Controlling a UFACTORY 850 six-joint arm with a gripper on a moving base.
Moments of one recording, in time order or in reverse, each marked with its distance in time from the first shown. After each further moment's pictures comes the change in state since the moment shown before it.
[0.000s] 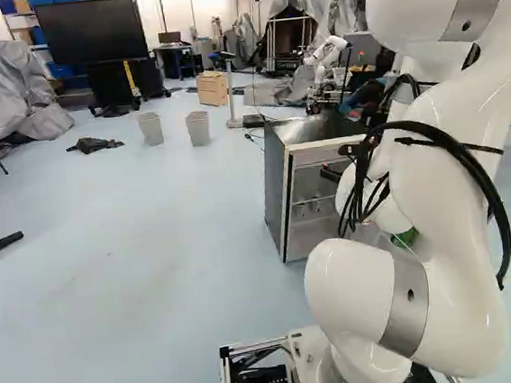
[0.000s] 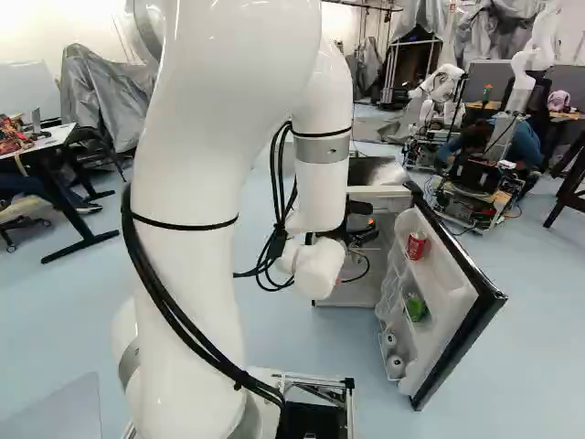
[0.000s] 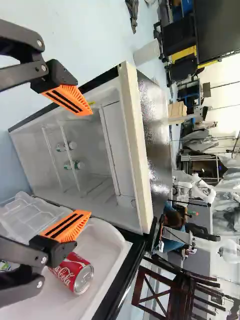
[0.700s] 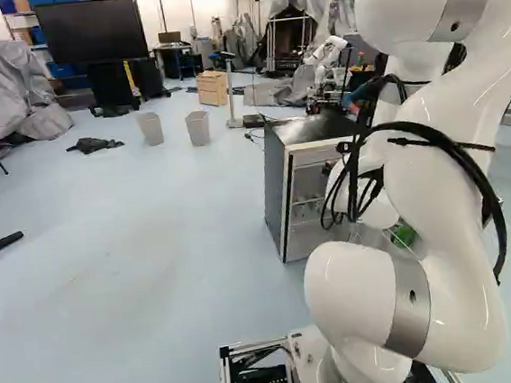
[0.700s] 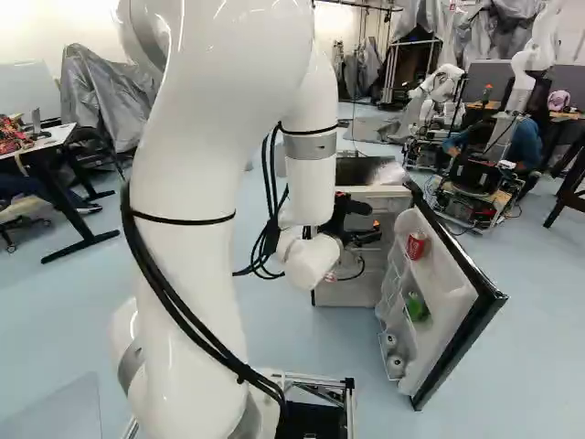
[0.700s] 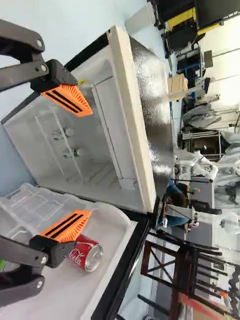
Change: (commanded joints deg) arm 5.9 -0.7 -0.9 16.9 -0.7 0.0
